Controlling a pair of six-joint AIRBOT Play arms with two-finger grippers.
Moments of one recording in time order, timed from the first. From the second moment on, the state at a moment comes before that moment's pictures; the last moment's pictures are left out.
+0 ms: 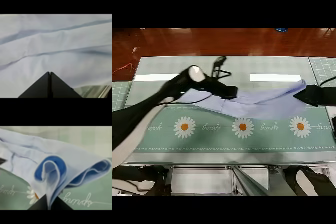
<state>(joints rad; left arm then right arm) -0.60 -1.69 1.43 0.81 -0.91 -1.41 -0.26 -0.79 0.98 -1.00 1.34 1.43</state>
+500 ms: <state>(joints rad) -0.87 -2.02 1.77 0.69 -1.06 -1.44 -0.26 -0.61 0.95 -0.97 1.39 1.49</state>
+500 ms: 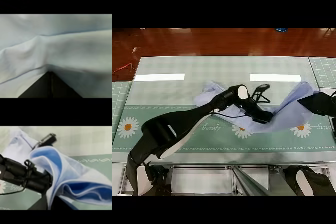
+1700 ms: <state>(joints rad) 0.02 -0.81 0.76 1.02 -1.07 -1.42 0.51 -1.66 1.43 -0.70 0.82 1.57</state>
